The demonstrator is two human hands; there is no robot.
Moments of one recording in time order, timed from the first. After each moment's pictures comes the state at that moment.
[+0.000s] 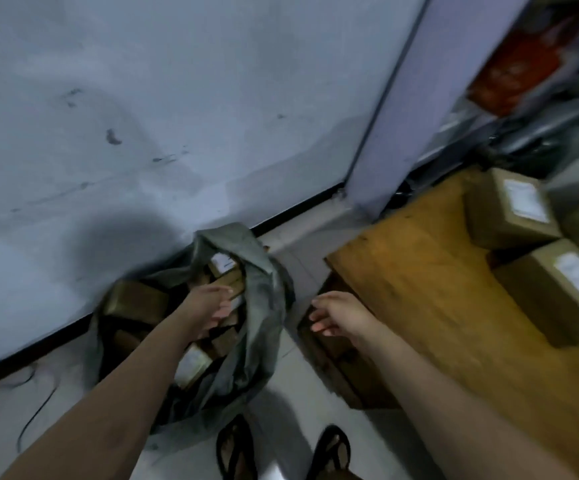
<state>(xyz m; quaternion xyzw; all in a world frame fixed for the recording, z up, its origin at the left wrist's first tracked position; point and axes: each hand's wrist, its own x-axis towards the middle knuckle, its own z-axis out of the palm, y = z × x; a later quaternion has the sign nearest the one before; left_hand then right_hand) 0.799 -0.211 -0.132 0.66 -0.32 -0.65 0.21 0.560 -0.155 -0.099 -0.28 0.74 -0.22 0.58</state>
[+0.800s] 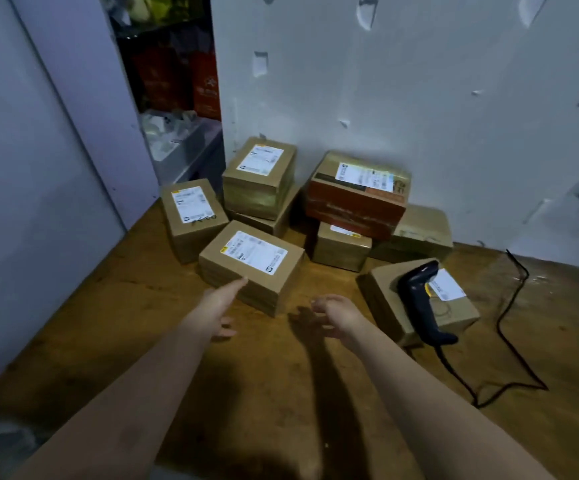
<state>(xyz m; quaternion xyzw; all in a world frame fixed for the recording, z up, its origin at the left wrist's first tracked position) 0.219 -0.106 -0.076 0.56 -0.46 -0.69 0.01 0.100 0.072 -0.073 0.02 0.78 -0.49 0.40</state>
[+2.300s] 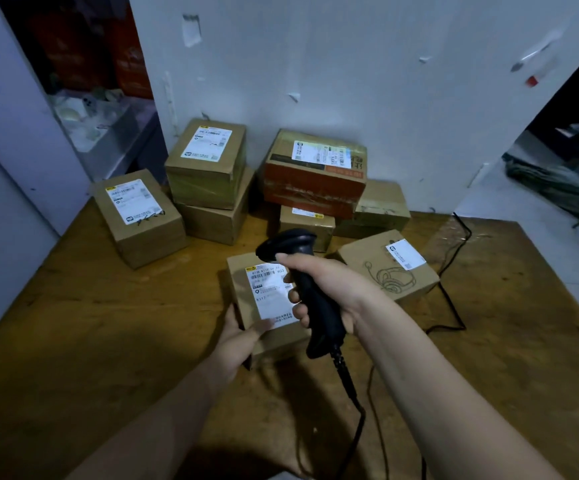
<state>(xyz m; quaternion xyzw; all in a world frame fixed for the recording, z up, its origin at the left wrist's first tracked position) 0.213 -0.033 -0.130 0.40 -0.54 -0.74 0.00 0.137 0.082 0.050 0.00 0.66 -0.55 0.50</state>
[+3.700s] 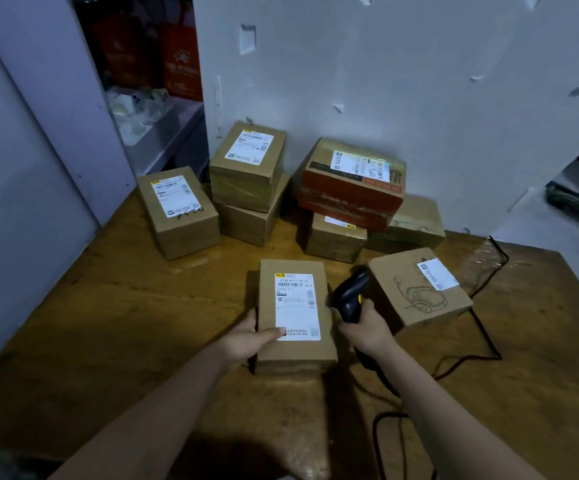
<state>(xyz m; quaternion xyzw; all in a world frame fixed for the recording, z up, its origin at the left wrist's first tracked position) 0.229 -0.070 -0.121 0.35 -0.61 -0.70 -0.14 0.106 0.113 -0.064 -0.07 0.91 -0.29 0.29</state>
